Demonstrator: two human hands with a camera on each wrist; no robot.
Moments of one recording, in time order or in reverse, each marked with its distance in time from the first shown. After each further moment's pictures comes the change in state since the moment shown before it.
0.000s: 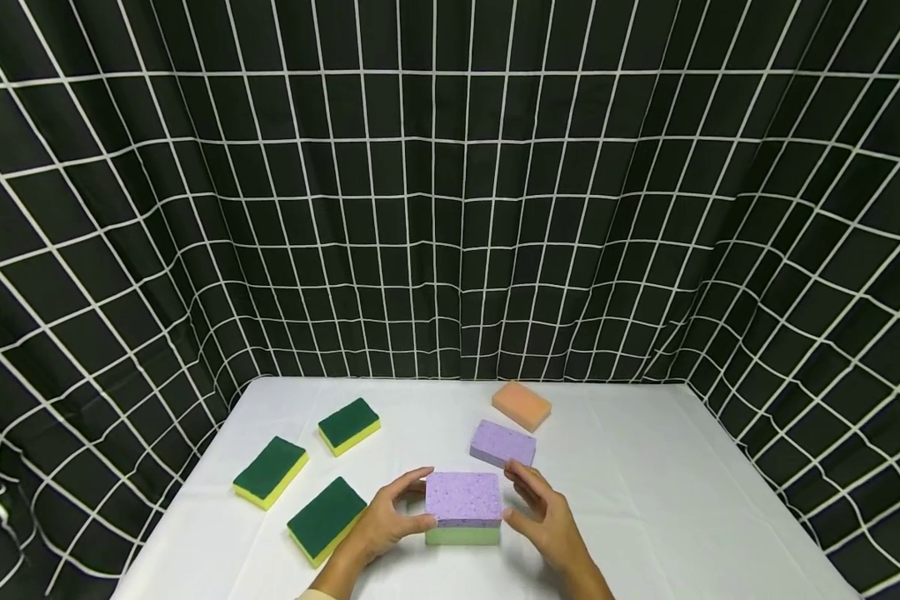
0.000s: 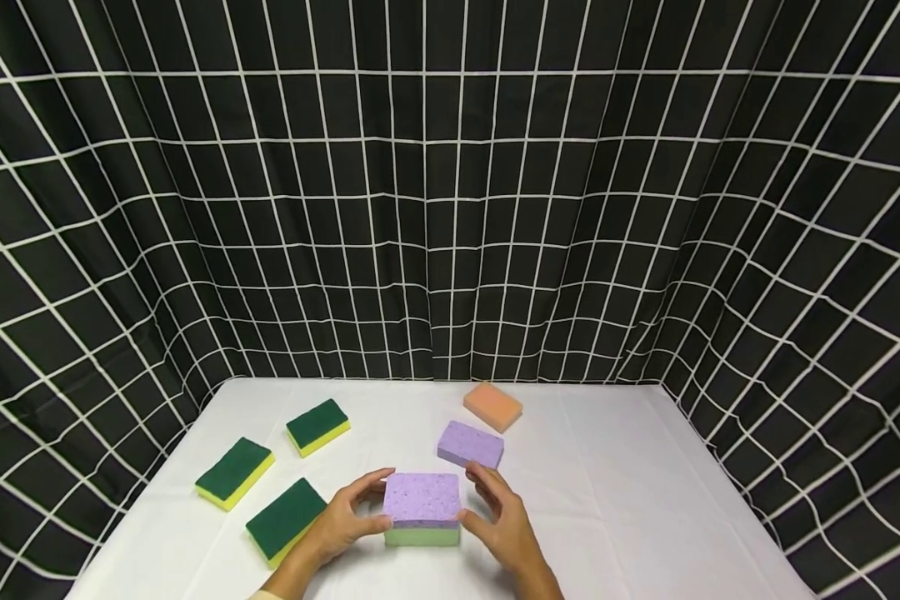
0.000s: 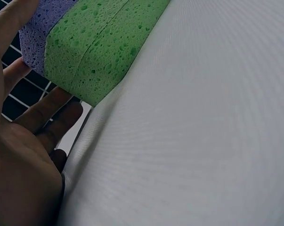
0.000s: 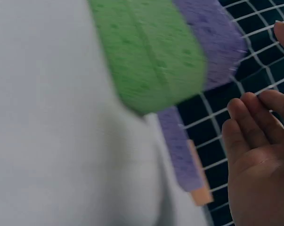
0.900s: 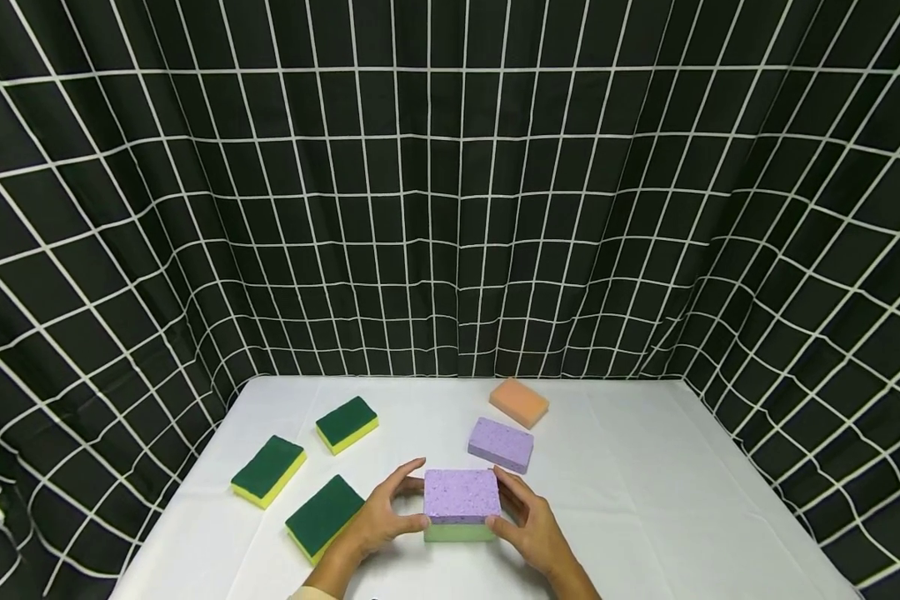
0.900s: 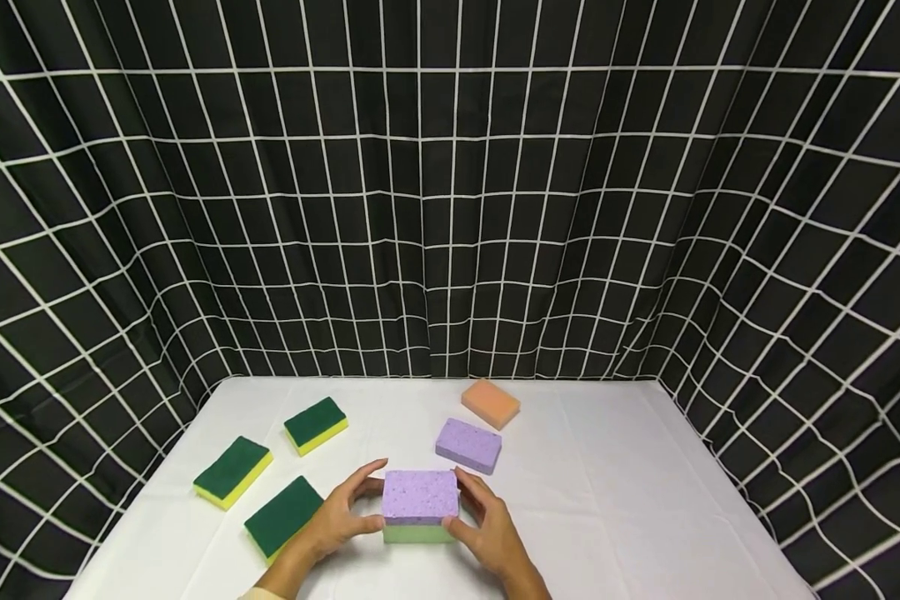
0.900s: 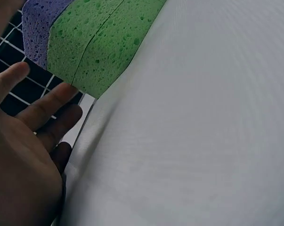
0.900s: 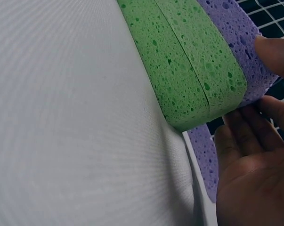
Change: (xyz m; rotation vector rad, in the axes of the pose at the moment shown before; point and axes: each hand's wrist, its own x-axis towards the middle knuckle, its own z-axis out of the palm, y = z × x) left_hand 0.000 -0.006 -0.006 0.067 -0.027 -0.003; right_hand -0.006 0.018 0.016 0.021 -0.044 0.093
